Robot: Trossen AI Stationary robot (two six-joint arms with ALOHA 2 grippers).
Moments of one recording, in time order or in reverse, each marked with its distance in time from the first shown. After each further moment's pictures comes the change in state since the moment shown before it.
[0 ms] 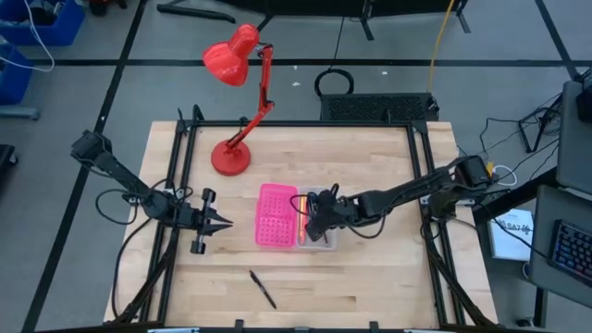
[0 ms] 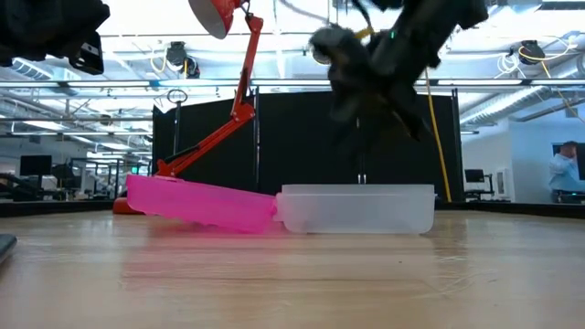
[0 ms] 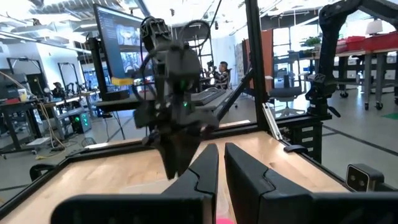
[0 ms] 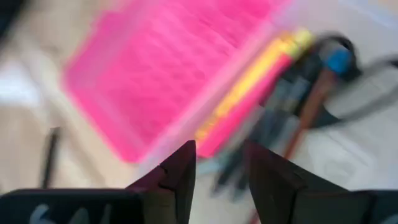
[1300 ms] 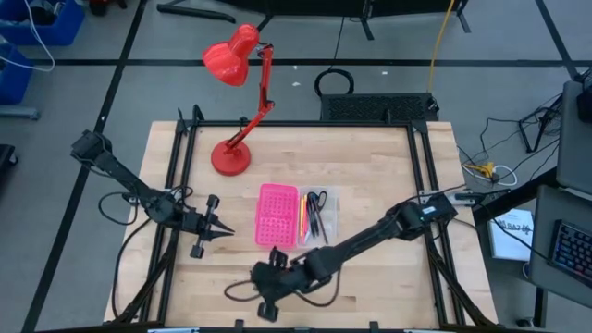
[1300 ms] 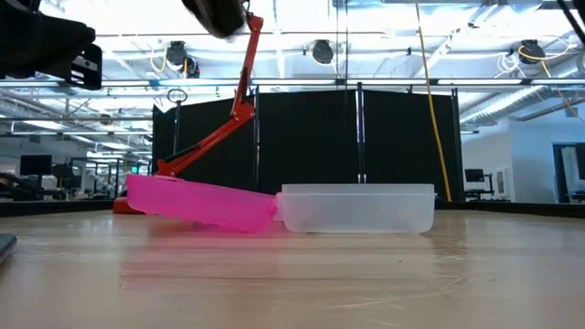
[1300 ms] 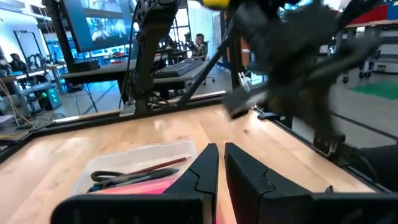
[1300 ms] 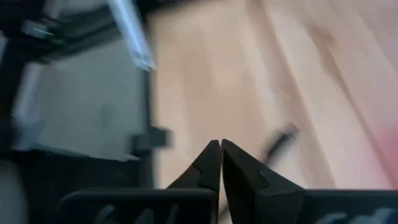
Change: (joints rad) left arm 0.000 0.000 0.000 -0.156 0.085 -0.099; right arm 0.241 0.685 1.120 -0.262 -0.072 -0.383
